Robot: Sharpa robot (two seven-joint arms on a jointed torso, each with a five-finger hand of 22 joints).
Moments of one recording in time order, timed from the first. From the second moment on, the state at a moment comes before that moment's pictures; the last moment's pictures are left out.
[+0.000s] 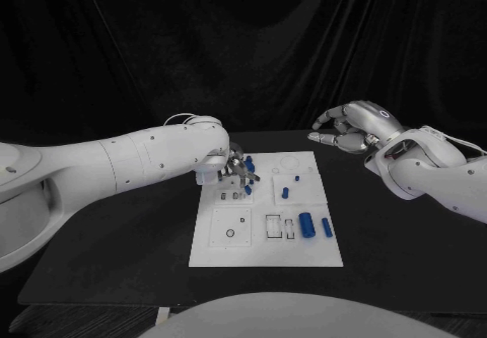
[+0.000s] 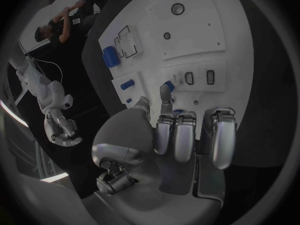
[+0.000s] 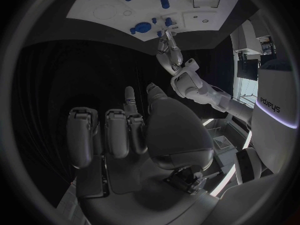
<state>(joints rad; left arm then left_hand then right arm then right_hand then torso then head) 1.31 -0.42 -0.21 1.11 -0.89 0.27 -0.56 1.04 0.15 -0.09 0.24 0.10 0.97 0.04 0.51 0.81 1.46 -0.03 1.57 1.31 1.47 -0.07 1.57 1.31 0.05 1.47 0.05 1.50 1.31 1.31 -0.90 -0.21 1.49 -1.41 -0.65 0.12 1.26 0.01 0.00 0.24 0.27 0.88 0.09 0.33 0.31 1.47 0.00 1.57 1.31 1.47 -0.07 1.48 1.31 0.02 1.46 0.04 1.49 1.31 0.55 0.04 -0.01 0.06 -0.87</state>
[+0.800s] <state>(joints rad) 1.28 -0.42 -0.21 1.08 -0.89 0.28 -0.56 1.03 0.15 -0.08 0.22 0.10 1.02 0.04 0.45 0.81 1.47 -0.02 1.57 1.31 1.47 -0.07 1.57 1.31 0.05 1.46 0.05 1.49 1.31 1.31 -0.89 -0.21 1.48 -1.41 -0.62 0.11 1.26 0.01 0.00 0.24 0.27 0.88 0.09 0.33 0.31 1.47 0.00 1.57 1.31 1.47 -0.07 1.48 1.31 0.02 1.47 0.04 1.49 1.31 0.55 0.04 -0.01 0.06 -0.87</state>
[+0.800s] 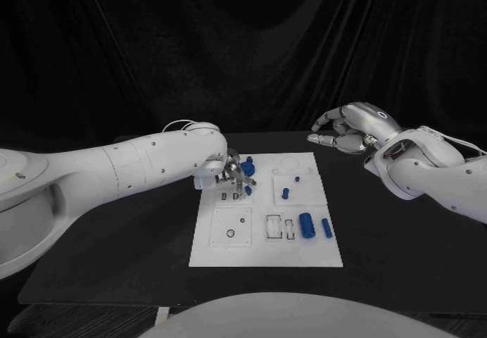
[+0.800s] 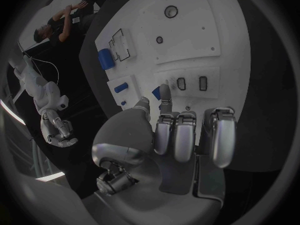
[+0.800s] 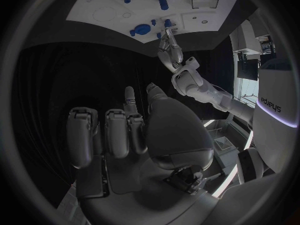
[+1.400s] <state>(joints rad) 1.28 -0.40 -0.21 1.06 -0.89 0.28 -0.56 1.03 0.15 -0.06 0.21 0.13 1.00 0.04 0.37 0.80 1.46 -0.02 1.57 1.31 1.47 -0.06 1.57 1.31 0.05 1.45 0.06 1.48 1.31 1.31 -0.89 -0.21 1.48 -1.41 -0.61 0.10 1.26 0.01 0.00 0.24 0.27 0.88 0.09 0.33 0.31 1.47 0.00 1.57 1.31 1.46 -0.06 1.48 1.31 0.02 1.47 0.04 1.49 1.31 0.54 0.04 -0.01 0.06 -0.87</state>
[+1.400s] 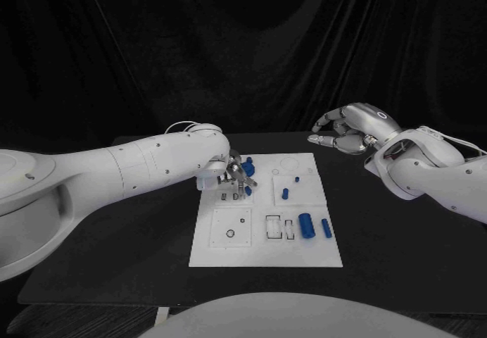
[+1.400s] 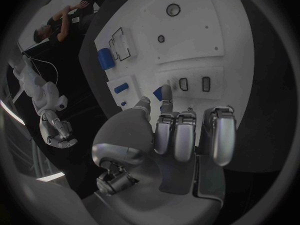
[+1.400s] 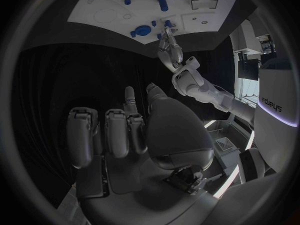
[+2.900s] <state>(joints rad) 1.26 -0.35 -0.21 0.99 -0.89 0.29 -0.56 1.08 0.15 0.03 0.12 0.19 1.00 0.05 0.26 0.77 1.46 -0.01 1.57 1.31 1.47 -0.05 1.57 1.31 0.05 1.44 0.07 1.46 1.31 1.31 -0.89 -0.21 1.48 -1.41 -0.57 0.08 1.26 0.01 0.00 0.24 0.27 0.88 0.09 0.33 0.31 1.46 0.01 1.57 1.31 1.46 -0.06 1.48 1.31 0.02 1.47 0.04 1.49 1.31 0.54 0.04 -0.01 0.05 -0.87</state>
